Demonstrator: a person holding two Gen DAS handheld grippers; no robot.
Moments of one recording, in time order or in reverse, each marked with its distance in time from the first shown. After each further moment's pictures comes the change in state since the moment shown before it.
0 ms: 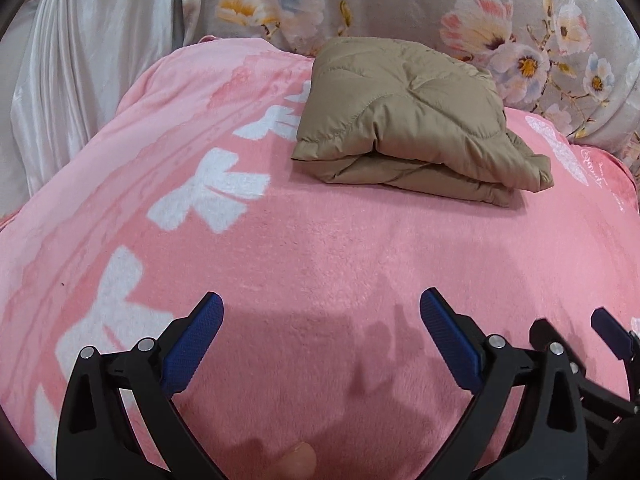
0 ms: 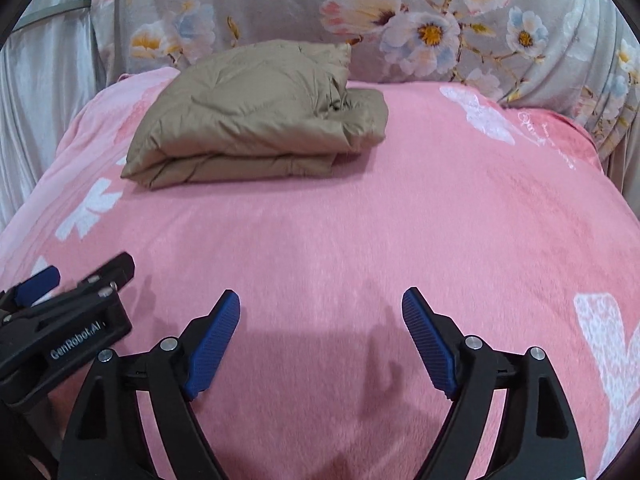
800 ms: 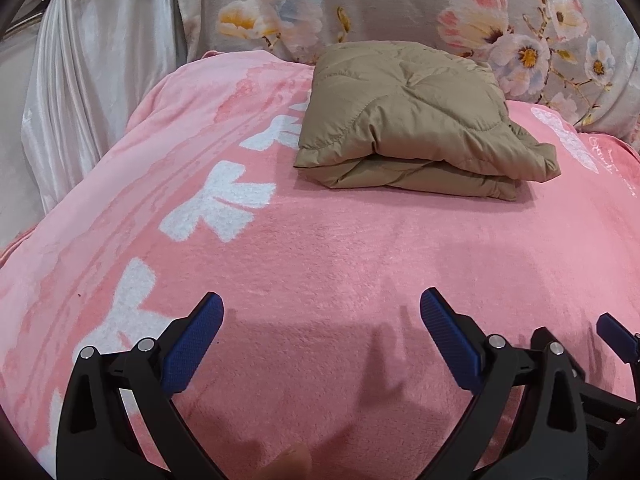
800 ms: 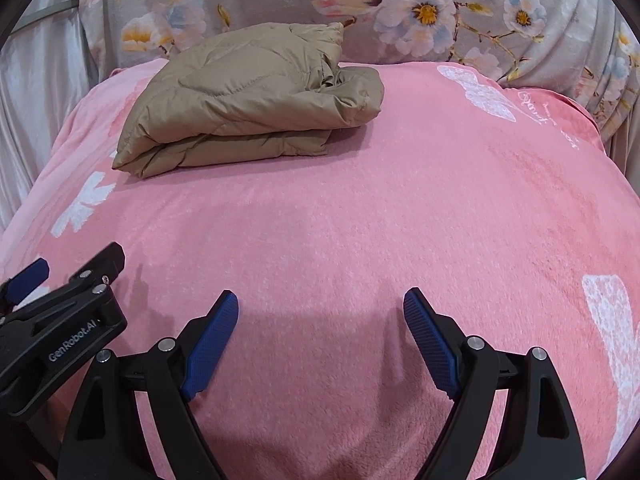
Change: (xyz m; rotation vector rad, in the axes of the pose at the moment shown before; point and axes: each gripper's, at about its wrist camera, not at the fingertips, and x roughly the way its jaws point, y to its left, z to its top) left arm -0.002 -0.010 -0.004 0.050 -0.017 0.074; right arm 0.006 -0.011 -0.006 0.031 0.039 0.019
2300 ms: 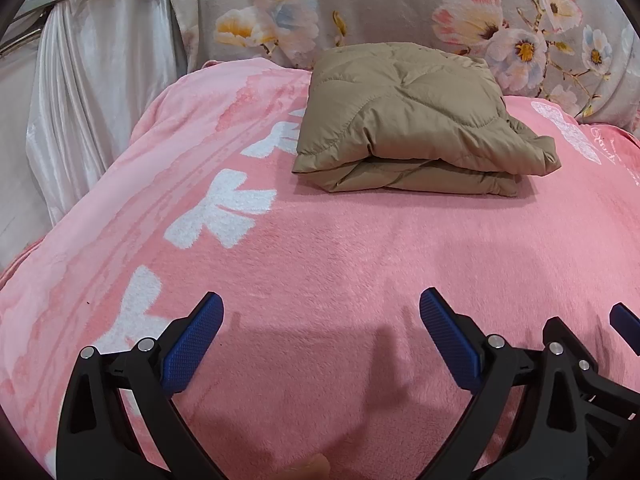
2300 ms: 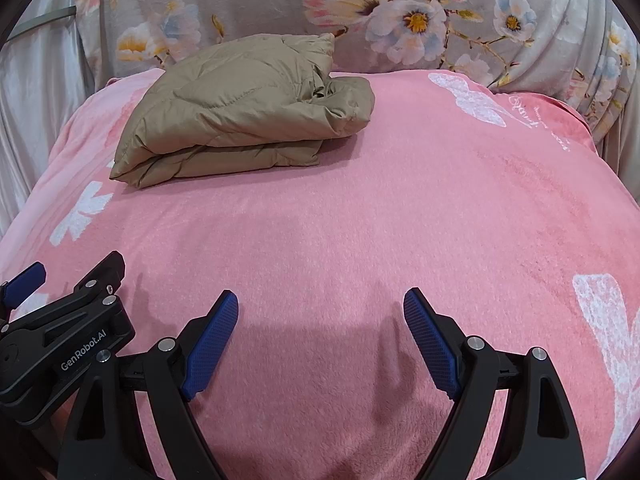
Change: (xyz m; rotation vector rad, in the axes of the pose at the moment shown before) left arm -0.004 -0.005 0.002 0.036 -0.014 0.026; right arm -0.006 -0.007 0.000 0.007 -0.027 -0.020
